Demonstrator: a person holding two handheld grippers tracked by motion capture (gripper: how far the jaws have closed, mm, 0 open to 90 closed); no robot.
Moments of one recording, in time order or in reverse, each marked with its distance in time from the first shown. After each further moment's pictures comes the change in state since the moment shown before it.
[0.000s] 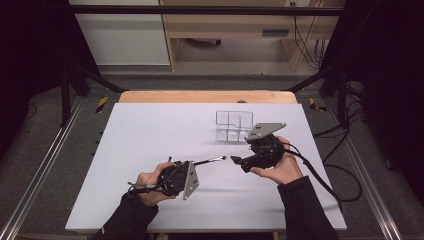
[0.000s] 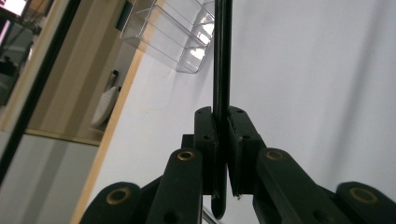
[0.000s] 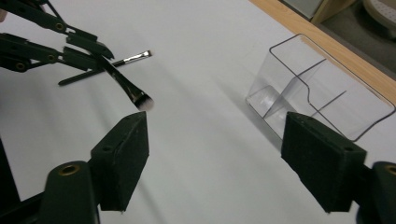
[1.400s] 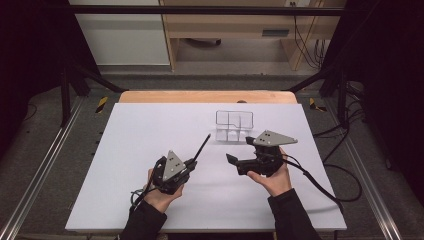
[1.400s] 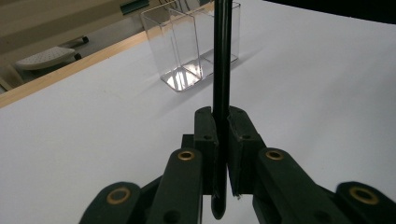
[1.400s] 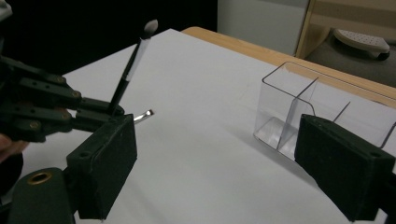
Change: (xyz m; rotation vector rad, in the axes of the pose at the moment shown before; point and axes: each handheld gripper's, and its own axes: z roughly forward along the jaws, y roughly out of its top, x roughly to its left) left arm -0.001 -0.019 0.010 -0.201 -0.068 -0.673; right arm 0.011 -0.027 0.011 -0.278 -0.030 0.211
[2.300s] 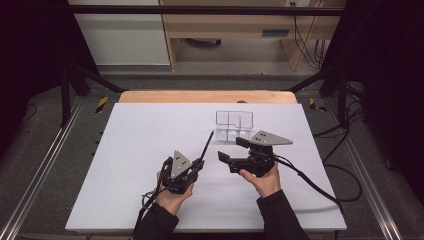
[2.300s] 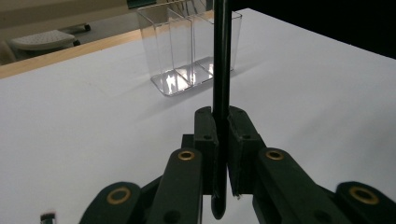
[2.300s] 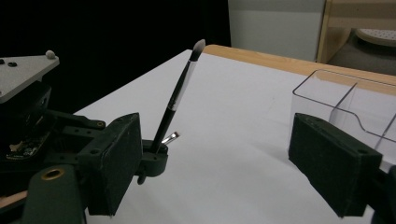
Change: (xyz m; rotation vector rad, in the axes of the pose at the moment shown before) left arm -0.016 0.004 0.015 -0.026 0.014 -0.138; right arm 0.010 -0.001 0.015 -0.082 0.069 0.112
